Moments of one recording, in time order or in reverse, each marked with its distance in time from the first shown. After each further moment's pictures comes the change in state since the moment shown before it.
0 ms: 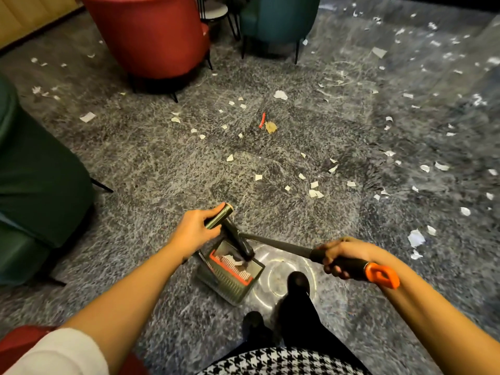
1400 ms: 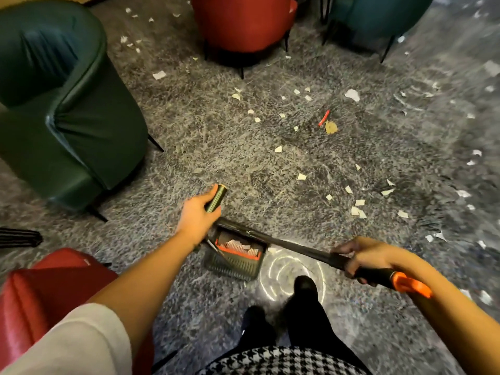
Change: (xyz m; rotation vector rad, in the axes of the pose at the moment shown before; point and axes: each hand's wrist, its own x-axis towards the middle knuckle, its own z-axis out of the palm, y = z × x) left_hand 0.000 -0.045 -0.023 -0.103 0.427 -0.333; right_hand 0.046 -0.090 0.000 -0.711 -0.152 -0.003
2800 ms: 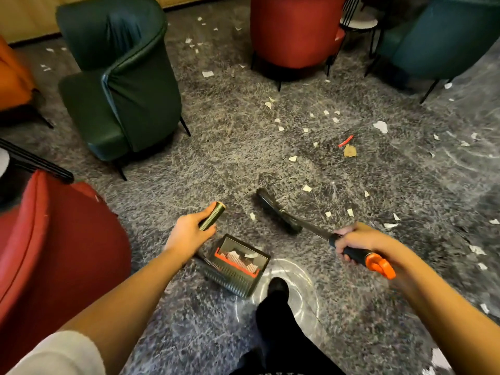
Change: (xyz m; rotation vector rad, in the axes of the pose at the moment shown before) left_hand -0.171 0.040 0.091 -0.018 0.081 -0.161; right_hand -0.010 0.099 -0.073 0.060 0.102 -0.132
